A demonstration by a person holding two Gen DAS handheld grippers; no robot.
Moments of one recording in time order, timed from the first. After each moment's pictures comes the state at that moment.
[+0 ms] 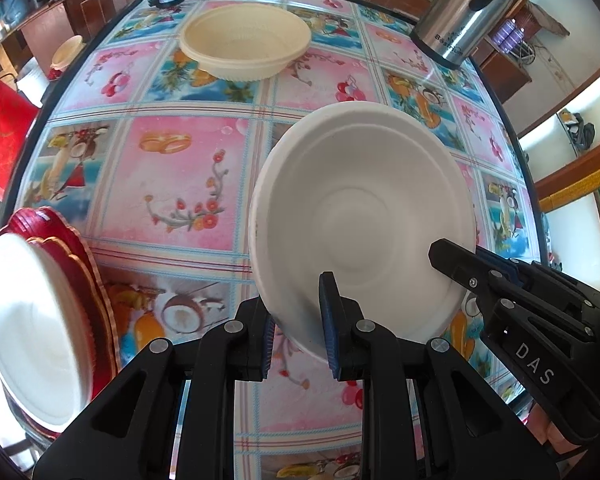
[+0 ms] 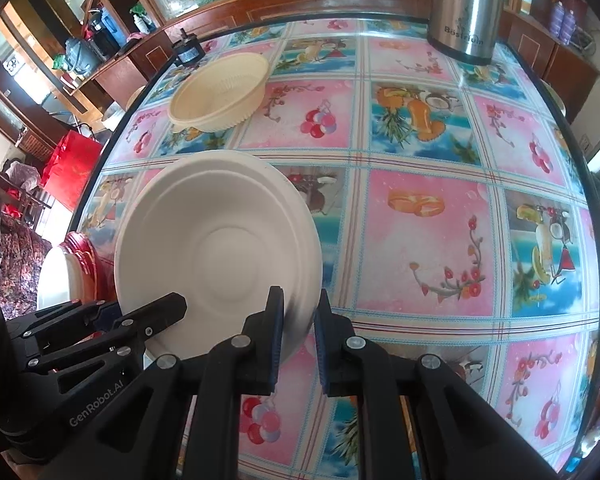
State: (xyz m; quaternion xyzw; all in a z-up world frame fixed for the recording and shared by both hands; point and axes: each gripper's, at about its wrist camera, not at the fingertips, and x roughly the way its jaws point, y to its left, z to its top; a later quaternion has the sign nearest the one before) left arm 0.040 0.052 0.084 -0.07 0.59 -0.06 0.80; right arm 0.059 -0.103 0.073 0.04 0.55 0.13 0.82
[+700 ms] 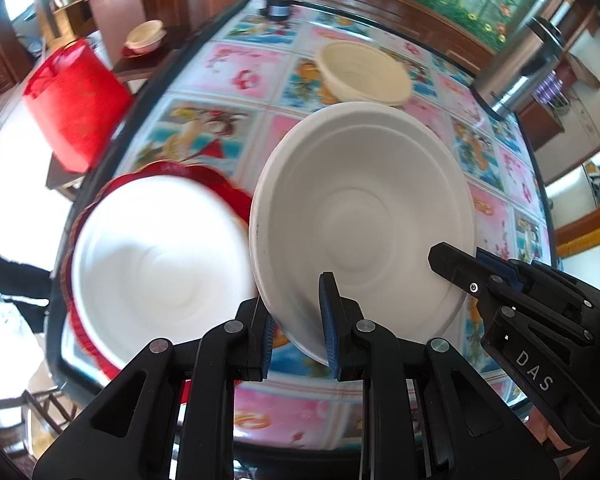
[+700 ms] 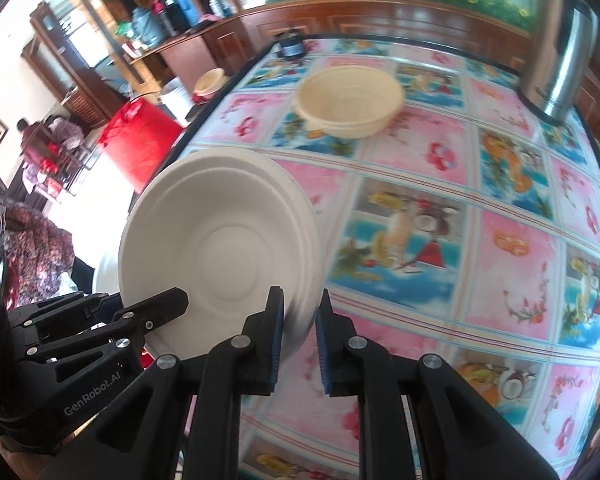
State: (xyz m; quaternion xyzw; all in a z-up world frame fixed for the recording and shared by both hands) left arm -0.018 0.156 0.122 -0.11 0.56 0.03 0.82; right arm 0.030 -0.001 0.103 -0.01 0.53 0.23 0.82
